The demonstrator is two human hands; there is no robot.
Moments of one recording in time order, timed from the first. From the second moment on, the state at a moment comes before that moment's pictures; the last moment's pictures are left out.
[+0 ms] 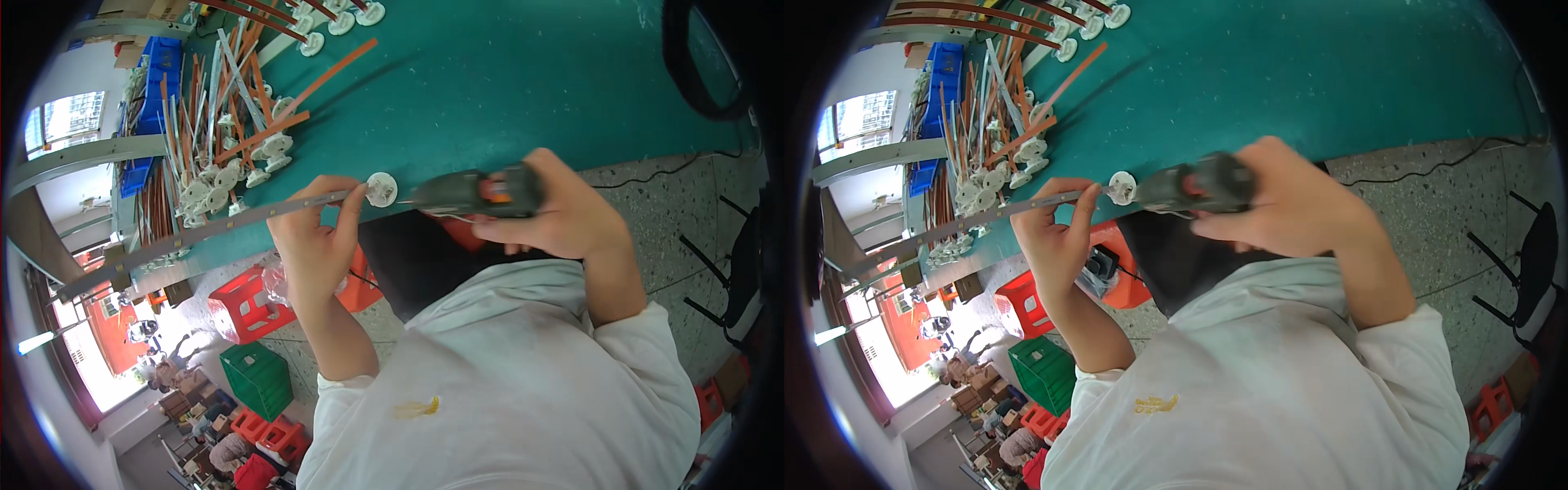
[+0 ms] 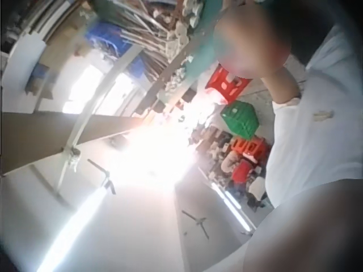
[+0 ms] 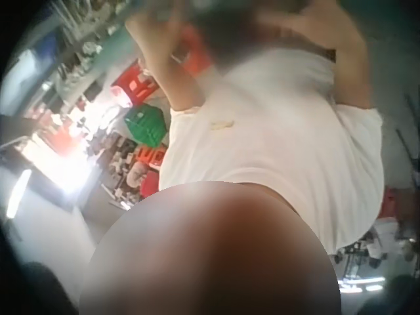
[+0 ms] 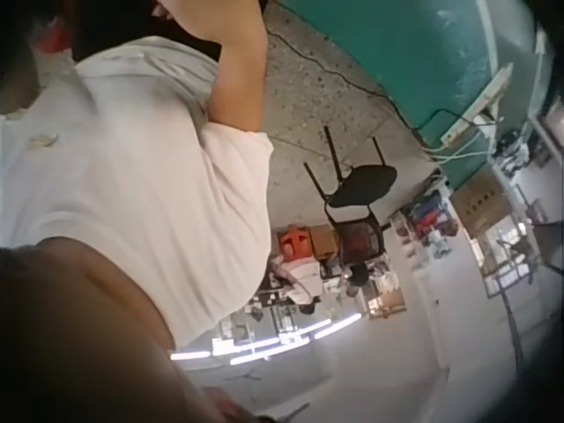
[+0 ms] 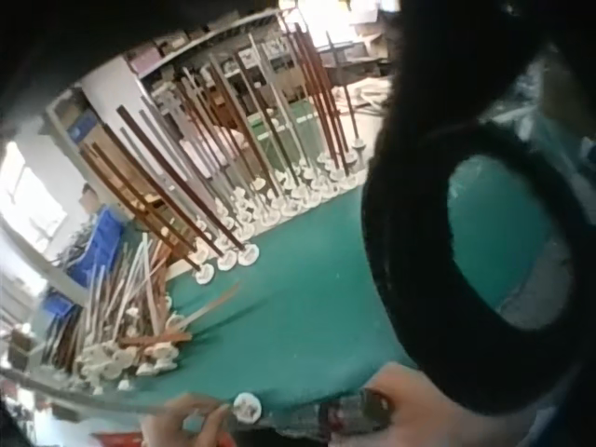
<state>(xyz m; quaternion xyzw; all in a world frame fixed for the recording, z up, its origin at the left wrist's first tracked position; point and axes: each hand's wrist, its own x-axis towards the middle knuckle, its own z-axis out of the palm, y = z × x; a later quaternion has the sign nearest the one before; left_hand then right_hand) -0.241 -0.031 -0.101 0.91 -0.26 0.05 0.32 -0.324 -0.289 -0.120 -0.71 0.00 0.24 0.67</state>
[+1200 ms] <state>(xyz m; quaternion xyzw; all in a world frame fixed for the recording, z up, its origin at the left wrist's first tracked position) -0.056 -0.194 -0.098 0.95 -0.22 0.17 0.11 -0.304 -0.402 -0.168 -0.49 0.15 -0.24 0.82</state>
